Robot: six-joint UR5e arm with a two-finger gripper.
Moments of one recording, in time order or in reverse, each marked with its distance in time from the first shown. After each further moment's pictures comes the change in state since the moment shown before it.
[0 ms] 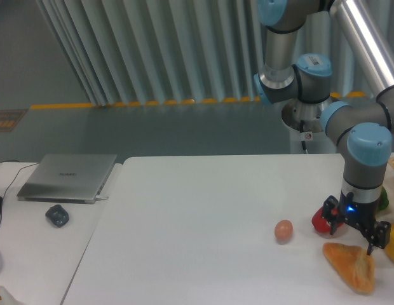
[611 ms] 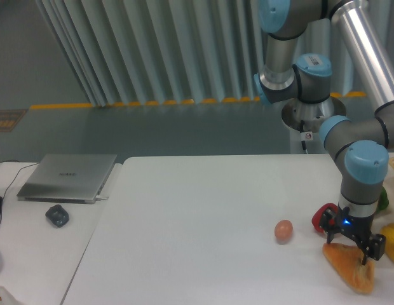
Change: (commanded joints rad) arm -0.011 -0.026 -0.002 0.012 -0.005 0.044
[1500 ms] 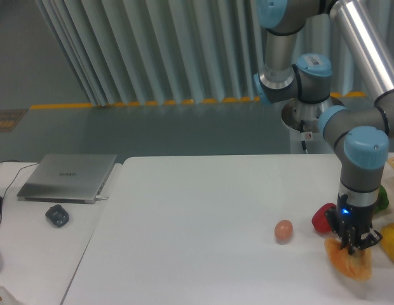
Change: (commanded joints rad) arm -0.002 0.095 0.017 -0.003 -0.031 0.045
